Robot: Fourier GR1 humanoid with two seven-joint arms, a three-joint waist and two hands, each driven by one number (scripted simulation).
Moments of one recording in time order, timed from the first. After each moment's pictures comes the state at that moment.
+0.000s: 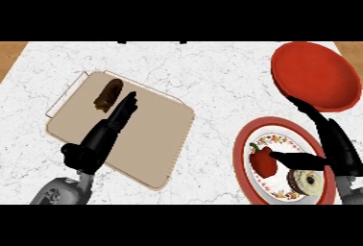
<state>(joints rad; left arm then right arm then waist) -0.18 0.33 -0.37 -1.57 0.22 0.08 0.02 -0.10 -0.61 0.29 -1.64 0.17 -0.27 0.21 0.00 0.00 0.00</state>
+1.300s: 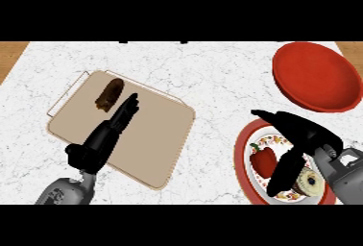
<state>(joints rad) -0.16 0.28 -0.34 -1.54 0.18 0.03 0.01 -0.47 -0.67 0.51 -1.75 -0.15 0.37 1.06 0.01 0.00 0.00</state>
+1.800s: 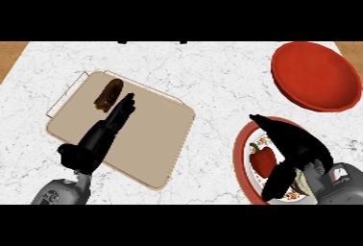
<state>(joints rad) -0.15 0.28 -0.29 -1.56 0.16 -0.01 0.02 -0.39 -0.62 0.54 -1.80 0.07 0.34 1.03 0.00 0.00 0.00</state>
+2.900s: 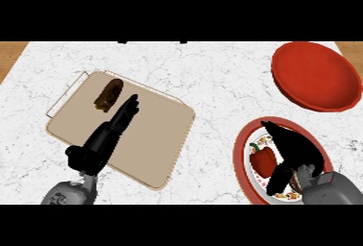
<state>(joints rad) -0.12 0.18 -0.24 -1.57 0.07 -0.06 0.04 -0.23 -0.49 0.44 -1.63 0.43 0.38 0.86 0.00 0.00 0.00</state>
